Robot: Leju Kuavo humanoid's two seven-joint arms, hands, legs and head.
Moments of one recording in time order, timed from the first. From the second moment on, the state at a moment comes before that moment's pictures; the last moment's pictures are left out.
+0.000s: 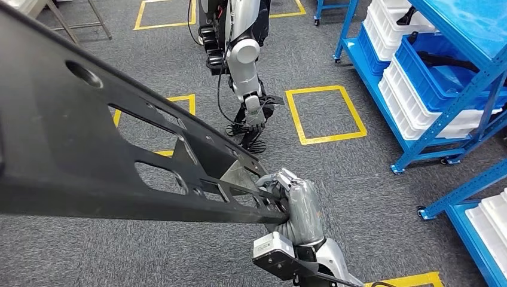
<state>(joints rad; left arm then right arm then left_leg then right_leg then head) -0.12 -0.08 -1.18 -0.33 1.12 0.62 -0.45 -0.07 -0.25 0.65 -1.97 0.84 -0.69 0.08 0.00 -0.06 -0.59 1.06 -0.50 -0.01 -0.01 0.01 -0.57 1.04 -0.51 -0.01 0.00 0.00</state>
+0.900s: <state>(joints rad) -0.12 -0.08 -1.18 -0.33 1.13 0.62 -0.44 -0.07 -0.24 0.65 -1.97 0.84 -0.69 0.08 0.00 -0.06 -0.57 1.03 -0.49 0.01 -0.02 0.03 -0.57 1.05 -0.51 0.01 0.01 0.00</state>
